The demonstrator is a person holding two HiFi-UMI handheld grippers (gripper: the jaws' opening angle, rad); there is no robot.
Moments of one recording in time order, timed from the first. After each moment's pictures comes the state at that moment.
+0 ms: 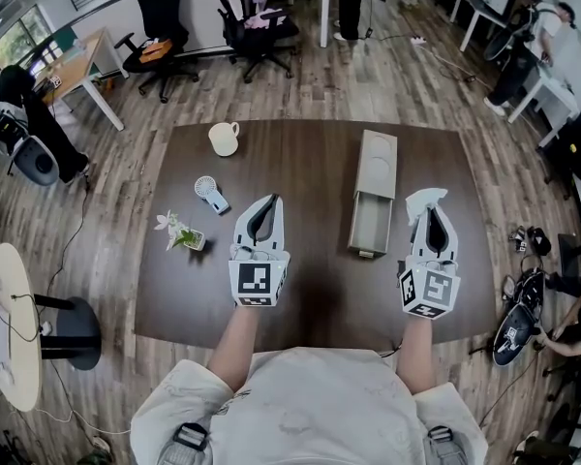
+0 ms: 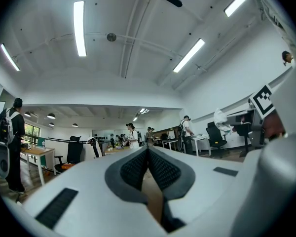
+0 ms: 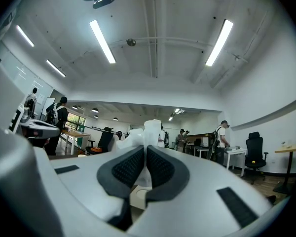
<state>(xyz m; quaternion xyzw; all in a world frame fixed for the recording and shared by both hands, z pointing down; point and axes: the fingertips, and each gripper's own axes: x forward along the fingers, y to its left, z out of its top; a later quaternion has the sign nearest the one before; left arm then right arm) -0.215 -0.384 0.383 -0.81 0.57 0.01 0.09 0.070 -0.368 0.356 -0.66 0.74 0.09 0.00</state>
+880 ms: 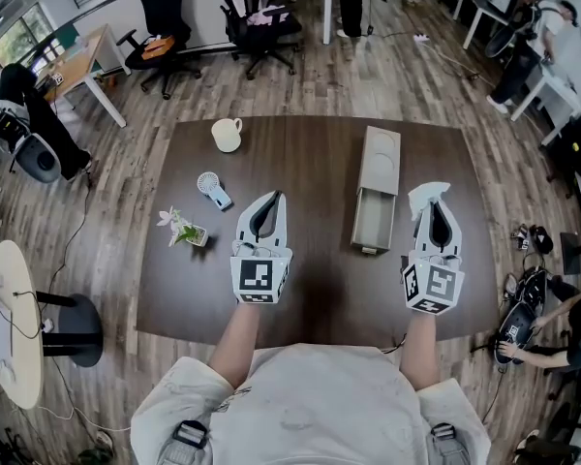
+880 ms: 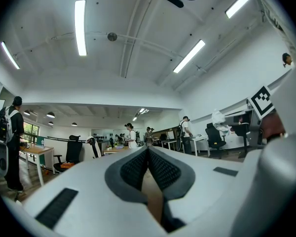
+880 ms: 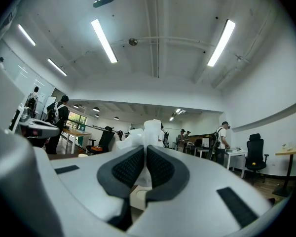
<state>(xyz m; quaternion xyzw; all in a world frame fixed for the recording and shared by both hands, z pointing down) -0.217 -0.382 0.383 -0.82 0.57 0.02 0.09 0.066 -0.370 0.351 -0.66 0.74 0.10 -0.01</state>
